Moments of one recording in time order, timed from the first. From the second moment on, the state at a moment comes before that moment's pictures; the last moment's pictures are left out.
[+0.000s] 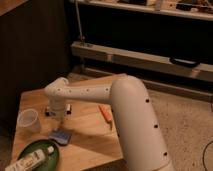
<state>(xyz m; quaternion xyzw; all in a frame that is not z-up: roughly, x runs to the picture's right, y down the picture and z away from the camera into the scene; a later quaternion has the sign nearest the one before) -0.276 0.194 0.833 0.00 -0.44 -0.87 0.21</state>
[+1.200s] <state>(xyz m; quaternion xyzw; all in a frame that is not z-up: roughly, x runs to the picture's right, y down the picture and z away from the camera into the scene) -0.264 0.165 0.780 0.05 -0.39 -0.89 0.24</state>
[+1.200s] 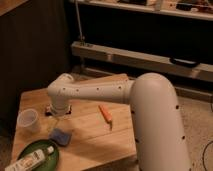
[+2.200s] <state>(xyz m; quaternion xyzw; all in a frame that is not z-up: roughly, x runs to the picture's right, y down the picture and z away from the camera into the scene) -0.247 0.186 0.787 0.00 -0.35 -0.90 0.25</state>
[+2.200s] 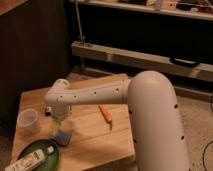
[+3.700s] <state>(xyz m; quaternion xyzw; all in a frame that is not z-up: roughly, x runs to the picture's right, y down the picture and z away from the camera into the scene) -0.260 0.198 0.795 0.01 -0.37 -0.89 0.24</state>
